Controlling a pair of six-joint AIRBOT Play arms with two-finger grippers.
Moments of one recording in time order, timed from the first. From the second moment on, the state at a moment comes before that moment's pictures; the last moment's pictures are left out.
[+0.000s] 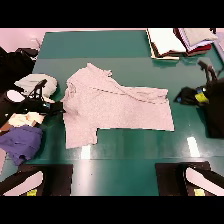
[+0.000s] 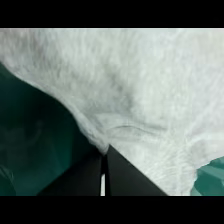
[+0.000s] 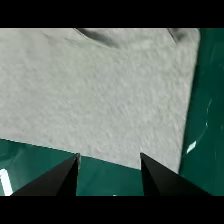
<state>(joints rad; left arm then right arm) 0.10 -1.12 0.80 0.99 -1.00 -1.31 -0.26 -1.10 1.05 -1.16 1.43 1.47</state>
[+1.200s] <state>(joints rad) 0.10 -0.85 1.24 1.00 -1.14 -1.32 -0.21 -0.97 1.09 -0.95 1.24 1.28</state>
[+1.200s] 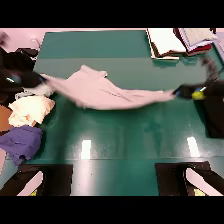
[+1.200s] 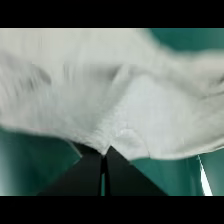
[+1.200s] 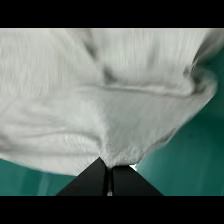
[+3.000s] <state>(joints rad) 0.07 -1.54 1.44 1.00 -1.09 -1.28 -0.15 -1.60 1.62 -1.26 1.36 1.45</state>
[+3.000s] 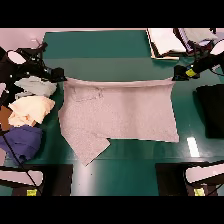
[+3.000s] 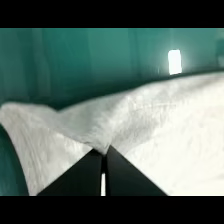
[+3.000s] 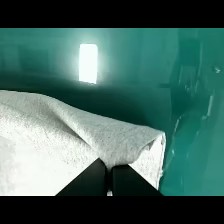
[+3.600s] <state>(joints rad) 0.07 -1.52 1.26 1.08 -1.15 -1.32 -0.18 -1.48 1.31 -1.25 1.27 1.44</state>
